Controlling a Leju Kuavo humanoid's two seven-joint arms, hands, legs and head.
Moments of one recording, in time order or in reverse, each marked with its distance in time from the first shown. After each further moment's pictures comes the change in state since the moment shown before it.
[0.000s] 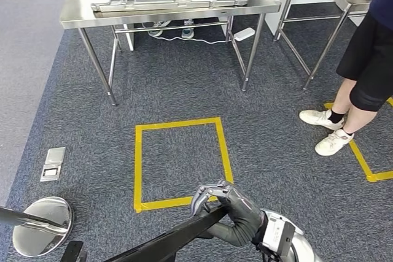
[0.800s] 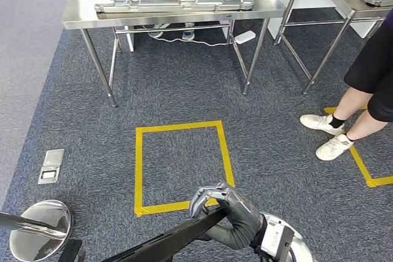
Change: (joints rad) left arm -0.001 0.011 -0.029 0.000 -0.018 -0.001 0.011; right arm 0.021 0.010 0.002 -0.013 0.015 -0.026 0.004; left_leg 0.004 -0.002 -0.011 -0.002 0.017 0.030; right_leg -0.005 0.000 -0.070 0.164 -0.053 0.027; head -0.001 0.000
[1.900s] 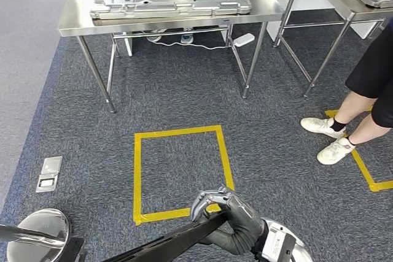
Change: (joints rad) left arm -0.005 -0.001 -0.024 0.000 -0.004 -0.004 0.012; right arm 0.038 -0.001 -0.001 -0.021 0.019 -0.026 0.001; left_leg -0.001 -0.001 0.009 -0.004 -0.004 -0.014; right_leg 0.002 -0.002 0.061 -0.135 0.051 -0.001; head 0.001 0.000
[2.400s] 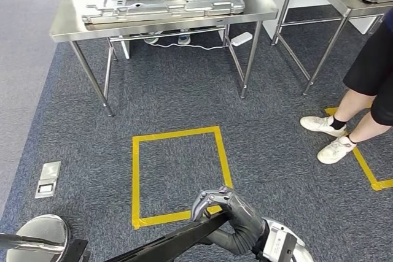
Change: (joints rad) left arm 0.010 0.004 -0.014 0.000 -0.008 0.000 0.014; right arm 0.002 -0.001 0.000 -0.002 -0.003 0.000 0.000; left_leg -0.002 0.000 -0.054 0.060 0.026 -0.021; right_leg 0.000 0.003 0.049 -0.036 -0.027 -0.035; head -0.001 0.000
